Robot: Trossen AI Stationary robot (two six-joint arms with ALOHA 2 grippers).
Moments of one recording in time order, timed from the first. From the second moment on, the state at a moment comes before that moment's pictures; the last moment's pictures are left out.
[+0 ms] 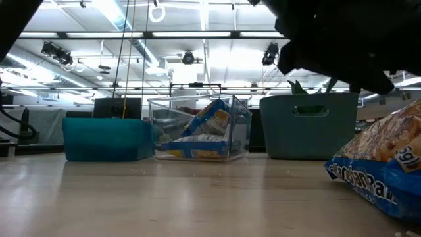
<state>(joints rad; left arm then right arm) -0.35 2.39 2.09 -0.54 -0.05 -0.22 -0.27 0.11 0.01 0.26 0.18 0.51</state>
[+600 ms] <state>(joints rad) -0.32 2.46 2.09 -0.50 0.13 -0.16 -0.27 0.11 0.01 0.26 0.18 0.51</state>
